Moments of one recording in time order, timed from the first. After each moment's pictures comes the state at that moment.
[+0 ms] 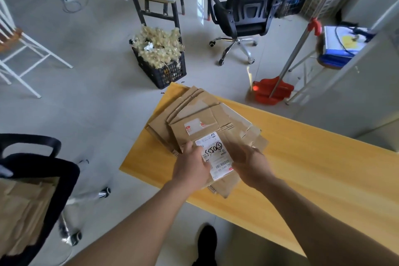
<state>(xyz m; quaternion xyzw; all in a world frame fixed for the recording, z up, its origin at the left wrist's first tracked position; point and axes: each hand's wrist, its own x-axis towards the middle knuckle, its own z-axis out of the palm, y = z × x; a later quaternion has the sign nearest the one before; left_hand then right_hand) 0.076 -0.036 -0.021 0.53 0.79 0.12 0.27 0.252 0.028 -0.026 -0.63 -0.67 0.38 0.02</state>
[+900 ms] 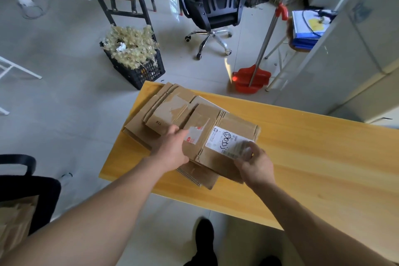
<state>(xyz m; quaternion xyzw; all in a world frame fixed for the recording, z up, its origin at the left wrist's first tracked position) 0.056 0.002 -0.020 0.63 0.73 0.00 0.26 0.301 -0.005 -0.032 -0.72 -0.56 0.37 0.18</state>
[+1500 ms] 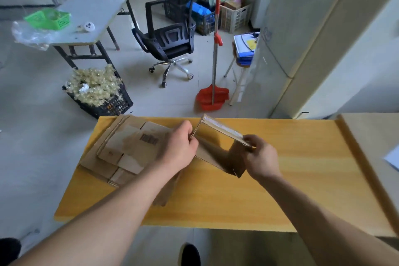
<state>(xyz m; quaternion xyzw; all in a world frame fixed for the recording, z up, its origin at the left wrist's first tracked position) 0.224 0.028 0.066 0.69 0.67 0.22 0.18 0.445 0.001 0.038 -0.73 -0.52 0.32 0.31</state>
